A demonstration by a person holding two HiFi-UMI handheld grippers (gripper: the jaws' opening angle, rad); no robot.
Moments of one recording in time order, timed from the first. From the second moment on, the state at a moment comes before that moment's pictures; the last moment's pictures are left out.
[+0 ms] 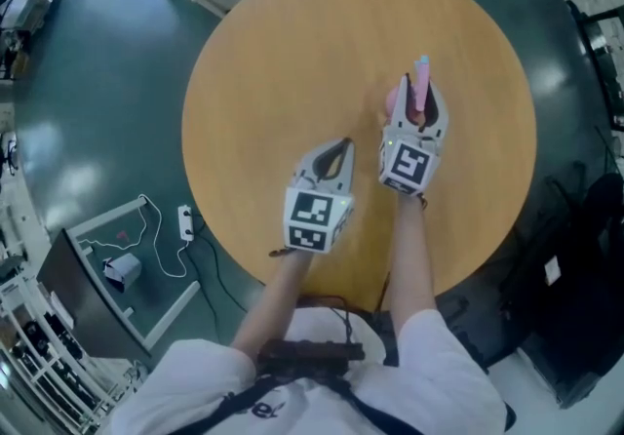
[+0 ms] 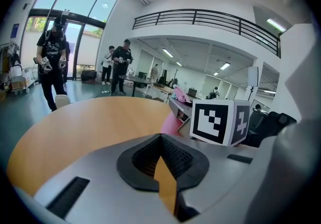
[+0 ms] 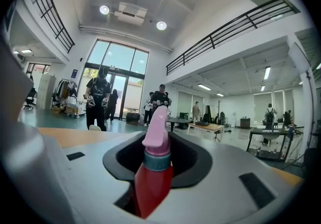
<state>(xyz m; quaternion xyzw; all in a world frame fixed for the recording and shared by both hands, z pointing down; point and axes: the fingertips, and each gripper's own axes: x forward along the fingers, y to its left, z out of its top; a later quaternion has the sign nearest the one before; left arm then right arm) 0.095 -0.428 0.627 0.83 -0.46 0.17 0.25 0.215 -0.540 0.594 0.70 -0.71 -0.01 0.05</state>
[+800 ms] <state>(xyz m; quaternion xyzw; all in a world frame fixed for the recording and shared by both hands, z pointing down) 0.097 -0.422 0.630 0.83 -0.46 0.18 0.25 0.195 -0.537 0.611 0.66 -0.75 -0.01 0.07</state>
